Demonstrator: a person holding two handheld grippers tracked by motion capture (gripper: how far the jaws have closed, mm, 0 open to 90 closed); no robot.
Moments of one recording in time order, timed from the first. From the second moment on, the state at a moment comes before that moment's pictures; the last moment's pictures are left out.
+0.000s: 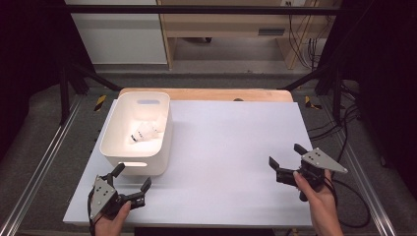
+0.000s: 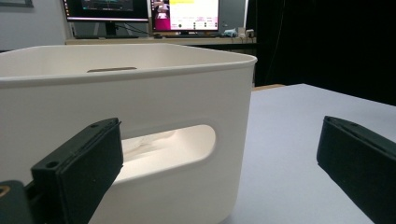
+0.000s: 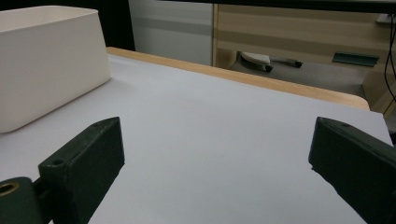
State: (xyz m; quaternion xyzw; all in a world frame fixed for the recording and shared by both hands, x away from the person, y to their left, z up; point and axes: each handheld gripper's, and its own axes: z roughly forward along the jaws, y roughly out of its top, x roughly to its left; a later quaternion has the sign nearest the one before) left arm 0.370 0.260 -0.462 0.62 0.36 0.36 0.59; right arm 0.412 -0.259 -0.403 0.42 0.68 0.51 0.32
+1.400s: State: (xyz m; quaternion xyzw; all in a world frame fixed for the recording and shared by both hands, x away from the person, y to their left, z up) left arm 0.370 0.257 -0.464 0.63 0.35 0.35 0.59; right arm 0.385 -0.262 -0.459 0.40 0.67 0.54 0.31
